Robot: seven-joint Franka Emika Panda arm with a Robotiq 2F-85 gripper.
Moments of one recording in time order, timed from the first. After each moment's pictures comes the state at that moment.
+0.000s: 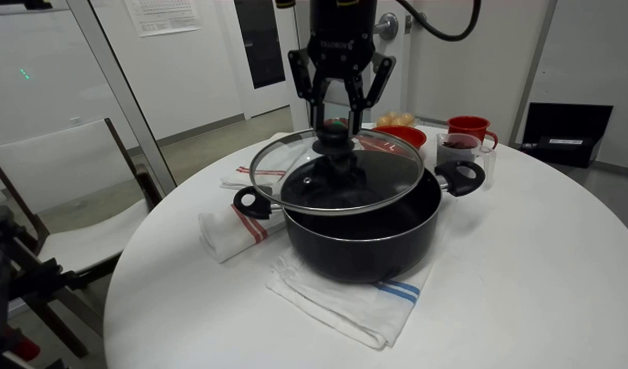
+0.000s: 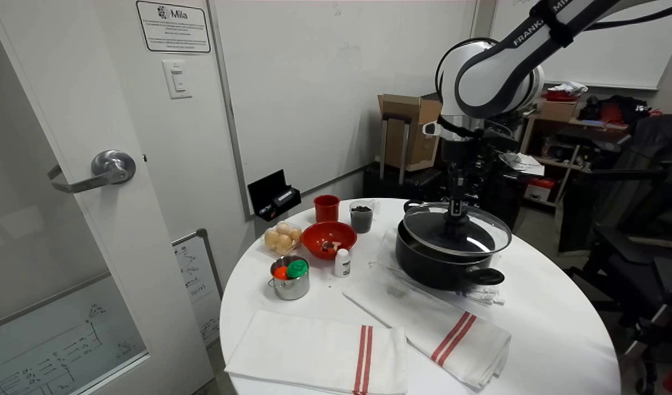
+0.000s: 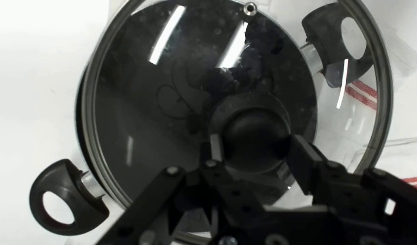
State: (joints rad) arm -0.26 0.57 0.02 -1.85 0.01 2.29 -0.60
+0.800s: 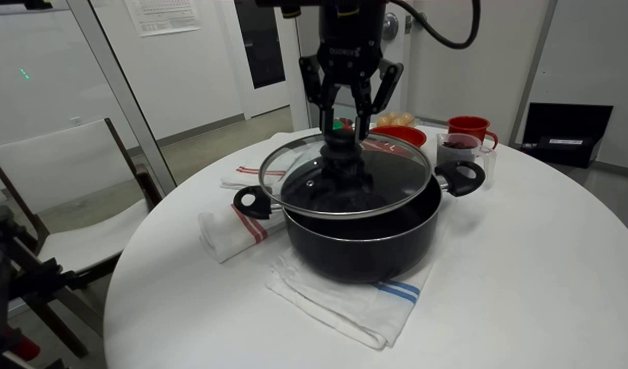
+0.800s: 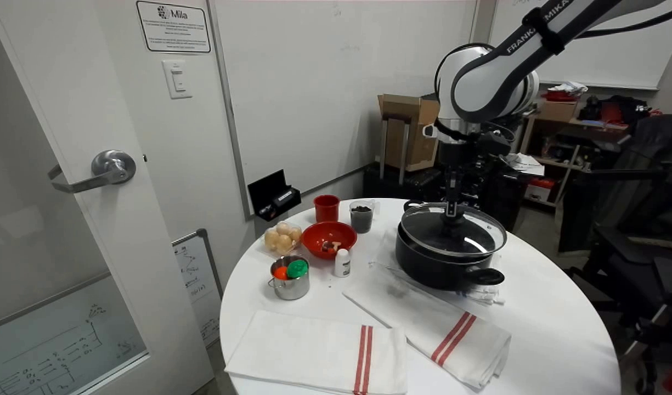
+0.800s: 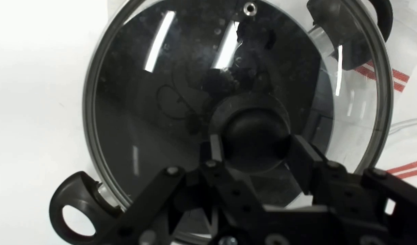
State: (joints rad) arm -0.26 0.61 0.01 -1.81 0.01 2.30 -0.49
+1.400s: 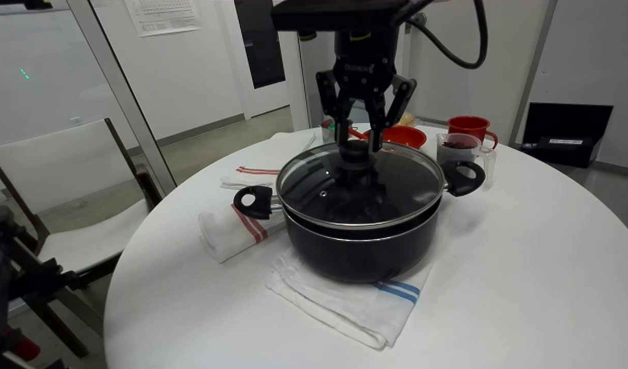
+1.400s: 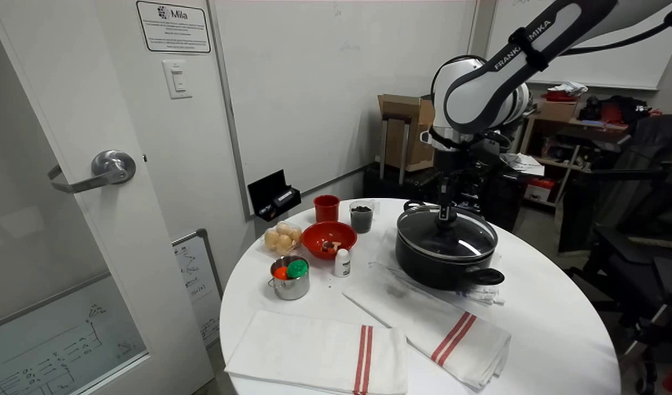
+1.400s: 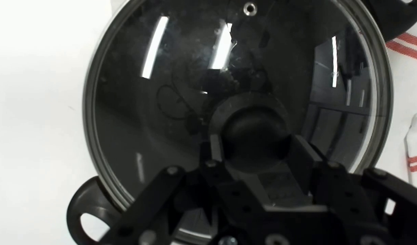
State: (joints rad) arm -0.25 0.68 0.00 -1.75 0.01 2.33 -0.42
